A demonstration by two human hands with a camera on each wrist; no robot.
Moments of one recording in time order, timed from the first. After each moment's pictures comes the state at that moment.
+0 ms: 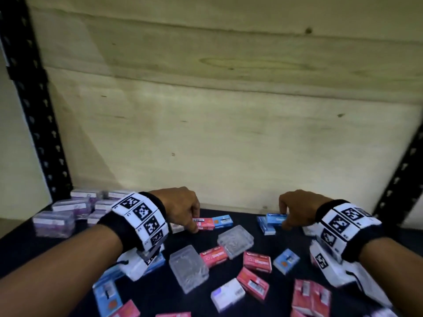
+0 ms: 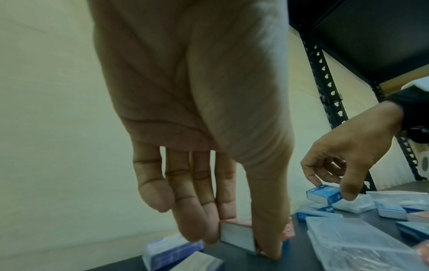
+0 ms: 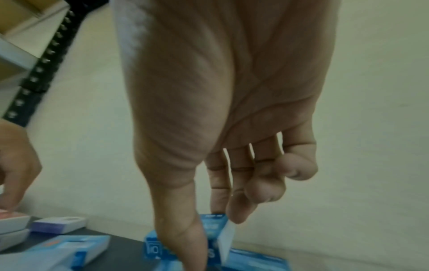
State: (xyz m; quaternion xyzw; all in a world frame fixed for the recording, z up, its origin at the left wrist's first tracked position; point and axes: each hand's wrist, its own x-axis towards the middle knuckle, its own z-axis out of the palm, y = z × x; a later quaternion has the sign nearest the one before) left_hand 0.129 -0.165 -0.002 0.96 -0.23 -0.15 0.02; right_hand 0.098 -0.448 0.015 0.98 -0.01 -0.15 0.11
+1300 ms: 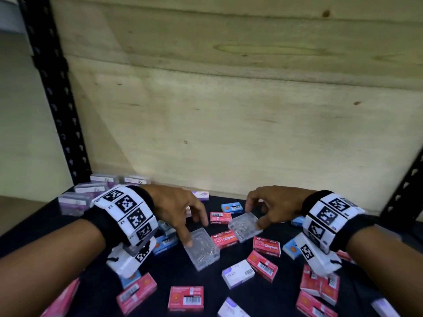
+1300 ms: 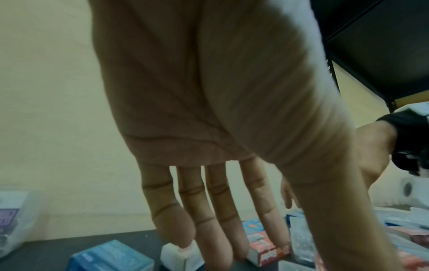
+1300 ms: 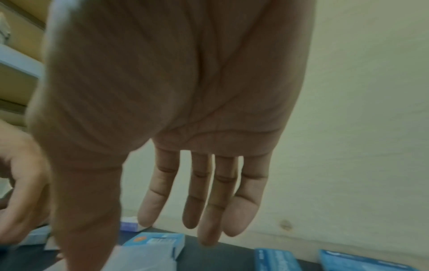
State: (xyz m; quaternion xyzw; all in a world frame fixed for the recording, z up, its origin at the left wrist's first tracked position) left_hand 0.095 -0.132 -0.005 0.92 -0.27 -0.27 0.11; right_hand 0.094 -0.399 0.000 0.96 0.18 -0.19 -0.07
